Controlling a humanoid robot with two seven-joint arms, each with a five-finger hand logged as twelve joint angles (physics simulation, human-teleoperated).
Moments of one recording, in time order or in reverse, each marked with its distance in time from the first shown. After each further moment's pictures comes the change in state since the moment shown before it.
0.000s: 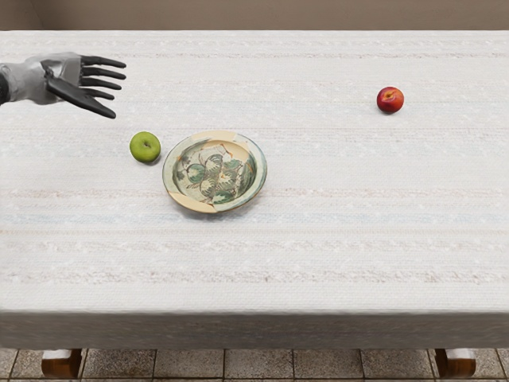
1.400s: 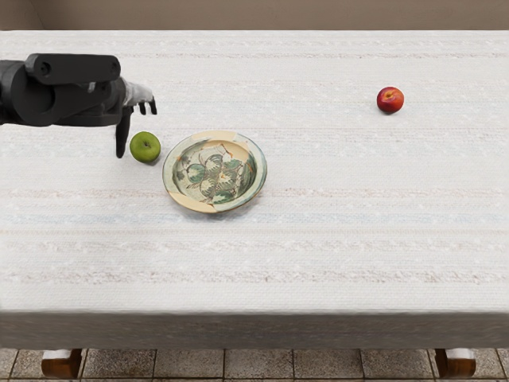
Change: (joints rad) left arm -0.488 -0.363 0.802 -0.428 0.372 0.477 0.341; right arm -0.001 0.000 0.000 0.000 0.000 0.000 -0.004
